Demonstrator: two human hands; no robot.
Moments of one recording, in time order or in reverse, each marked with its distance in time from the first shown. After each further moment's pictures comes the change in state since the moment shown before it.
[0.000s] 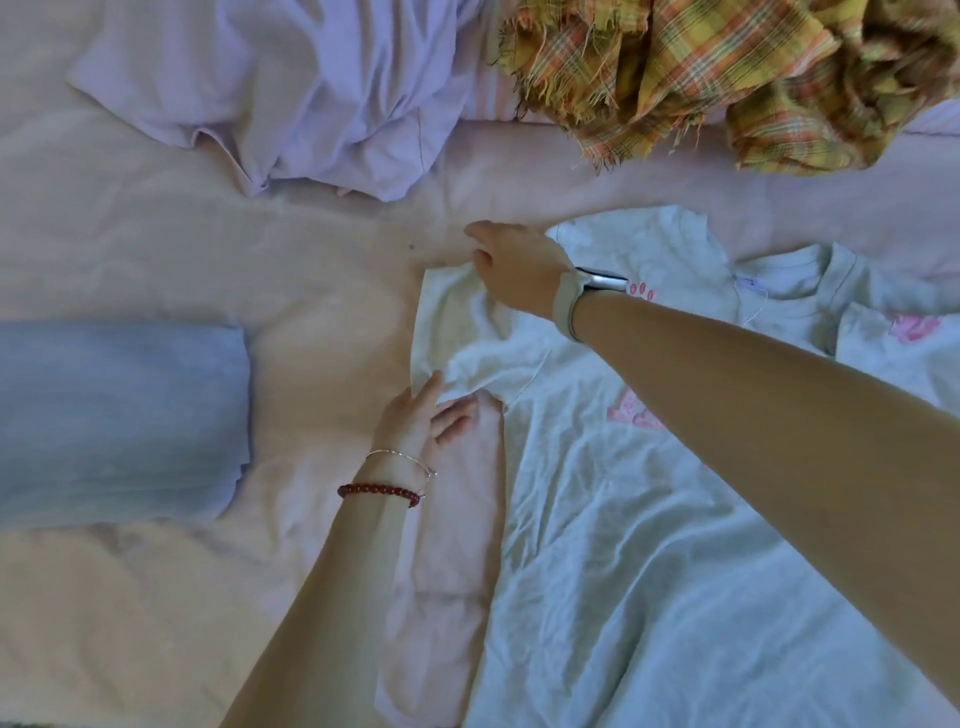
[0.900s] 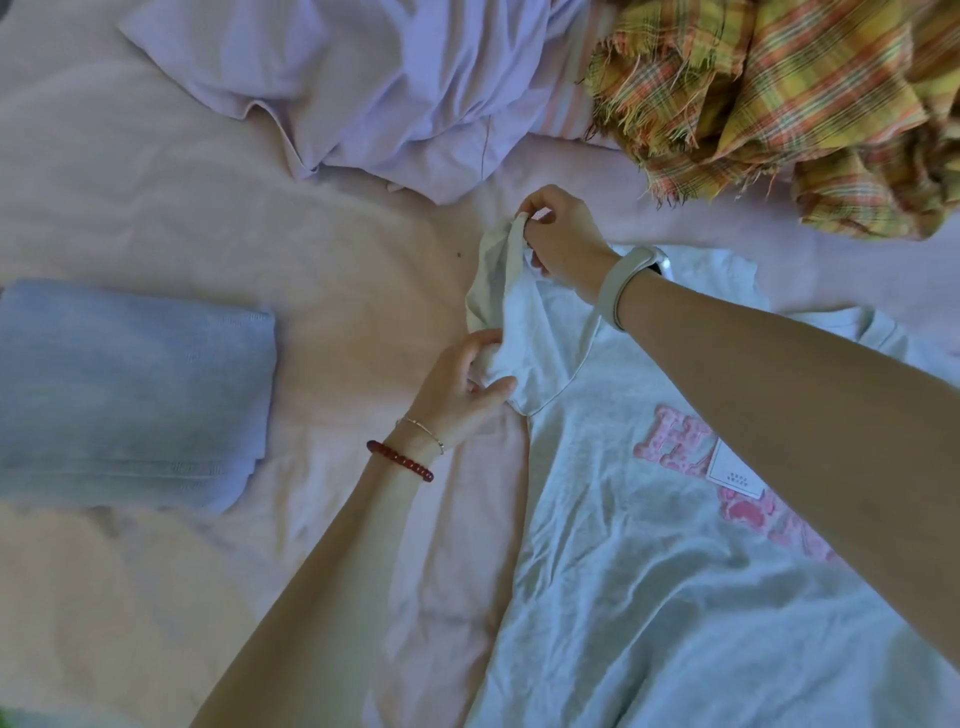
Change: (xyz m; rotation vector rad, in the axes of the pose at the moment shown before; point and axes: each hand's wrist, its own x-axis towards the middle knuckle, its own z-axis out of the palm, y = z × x) left_hand 0.013 0.039 0.002 0.750 -0.196 0.575; right_hand 0.044 -0.014 -0.008 0.693 0.085 0.262
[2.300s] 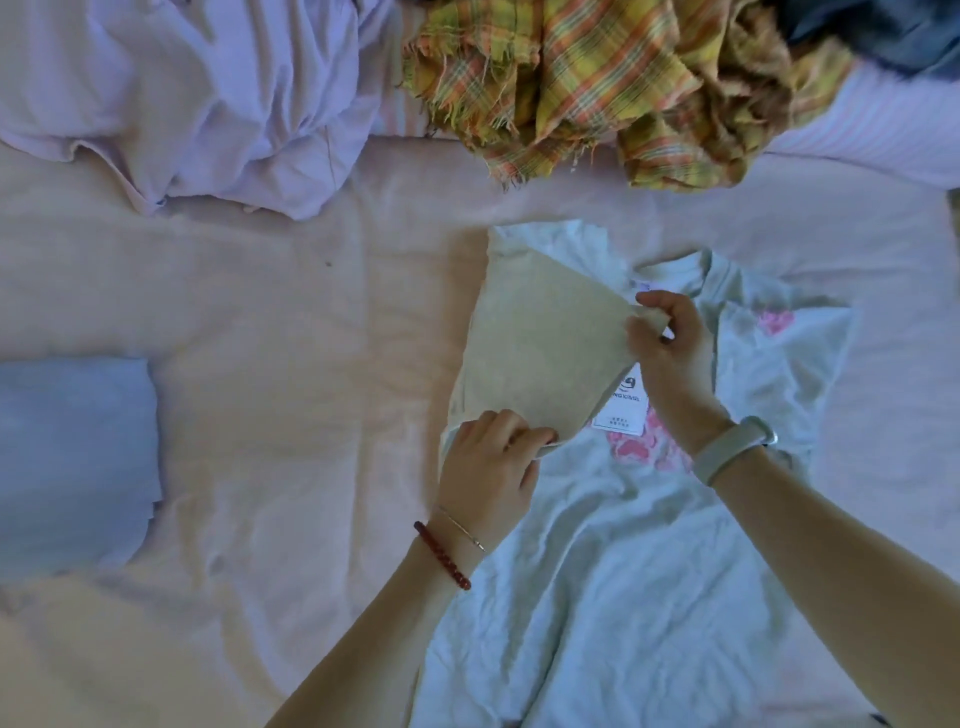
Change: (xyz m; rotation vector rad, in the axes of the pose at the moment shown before) left_hand -0.057 0.010 0.122 0.551 0.125 0.709; right_hand -0.155 0.114 -0.127 0.169 0.580 0.072
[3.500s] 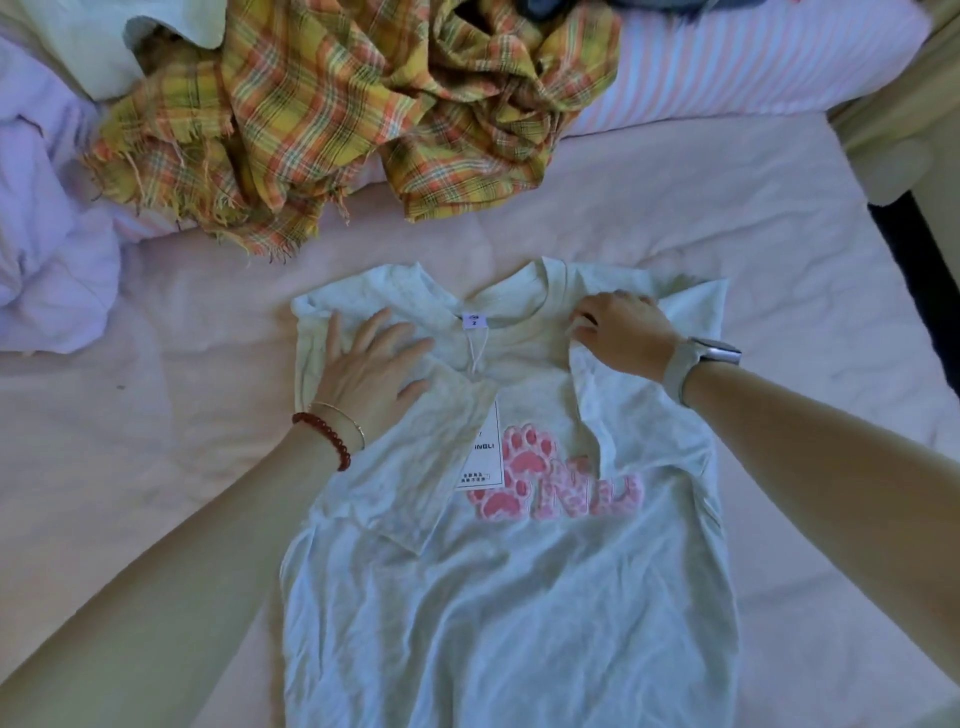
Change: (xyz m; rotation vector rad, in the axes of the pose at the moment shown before) left_hand 0.159 -0.020 0.081 0.543 -0.516 0.143; right_hand 0.137 0.092 -0.128 -1.026 -0.398 -0.226
